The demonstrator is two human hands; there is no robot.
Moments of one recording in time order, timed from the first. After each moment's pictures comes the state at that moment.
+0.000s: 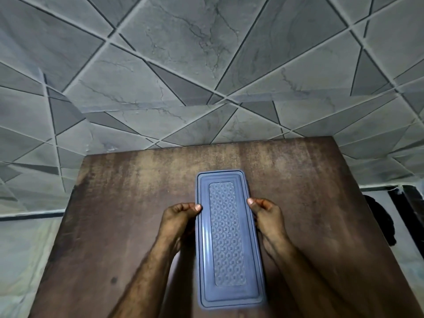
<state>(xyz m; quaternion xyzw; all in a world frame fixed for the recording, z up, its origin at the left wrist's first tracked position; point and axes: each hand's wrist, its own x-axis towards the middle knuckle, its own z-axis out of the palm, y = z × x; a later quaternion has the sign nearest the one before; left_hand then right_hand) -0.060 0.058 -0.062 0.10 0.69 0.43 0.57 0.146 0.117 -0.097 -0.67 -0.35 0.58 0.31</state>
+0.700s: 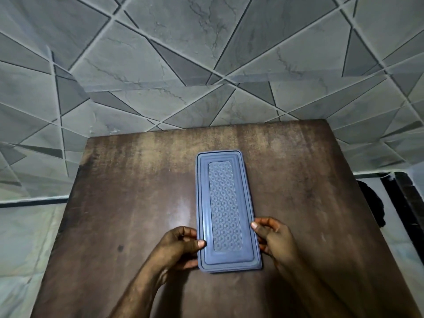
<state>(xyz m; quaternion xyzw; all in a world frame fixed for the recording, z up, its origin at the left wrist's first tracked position) -0.046 -0.058 -0.044 0.09 0.63 0.32 0.70 0.194 0.009 -0.074 -0.65 -0.30 0.65 0.27</state>
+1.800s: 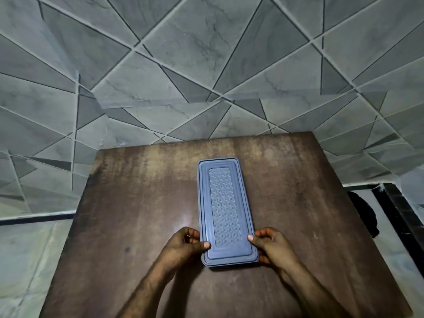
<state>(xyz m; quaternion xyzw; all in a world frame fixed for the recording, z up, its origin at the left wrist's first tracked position) -0.044 -0.078 -0.049 0.25 0.68 0.30 0.62 0.203 -0.023 -0.056 -0.65 -0.35 0.65 0.20</state>
